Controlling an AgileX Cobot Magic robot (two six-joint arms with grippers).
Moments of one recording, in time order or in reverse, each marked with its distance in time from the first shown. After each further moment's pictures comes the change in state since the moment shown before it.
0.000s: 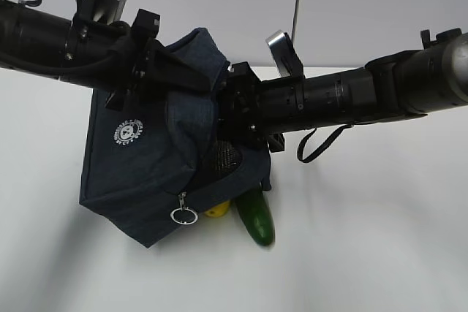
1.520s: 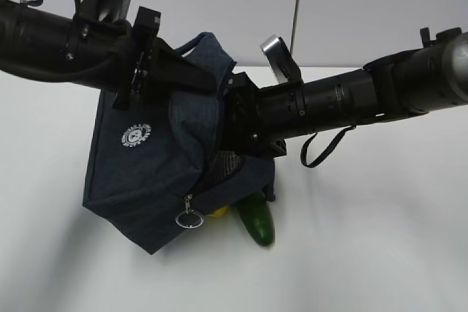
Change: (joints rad) left arm -0.008 0.002 0.000 -0.027 0.046 0.031; right arm 0.000 0.000 -0.002 -0.087 0.021 0.002
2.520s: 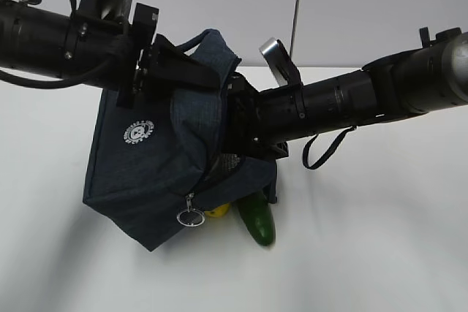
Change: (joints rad) left arm -0.002 0.000 0.000 -0.026 0.047 0.043; right arm 0.001 0.000 0.000 -0.026 -0.021 0.000
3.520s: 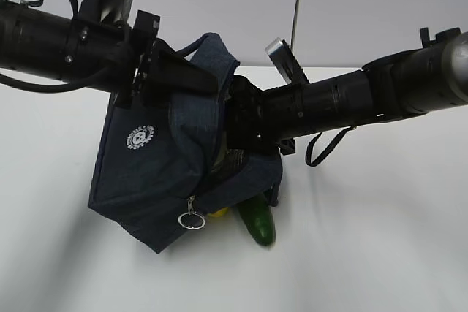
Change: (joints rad) left arm 0.000 0.000 0.000 0.027 -0.022 0.019; right arm 0.002 0.000 0.000 0.020 -0.124 0.000
